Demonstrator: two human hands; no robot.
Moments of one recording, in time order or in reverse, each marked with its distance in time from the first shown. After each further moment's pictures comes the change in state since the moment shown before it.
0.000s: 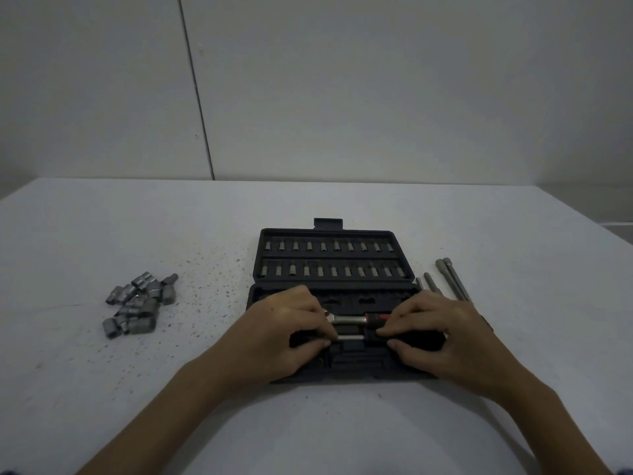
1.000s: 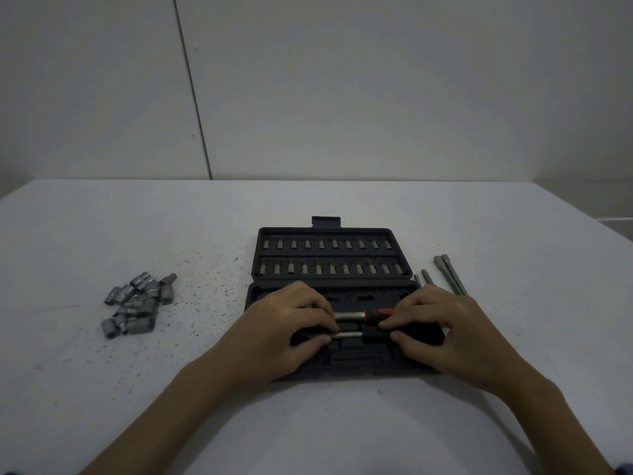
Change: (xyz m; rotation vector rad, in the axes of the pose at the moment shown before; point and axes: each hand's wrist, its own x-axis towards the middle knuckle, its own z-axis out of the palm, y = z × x) left_hand -0.001 -0.005 0.005 0.074 0.001 0.014; right_hand -0.003 0.007 -0.001 -0.044 0.000 0.063
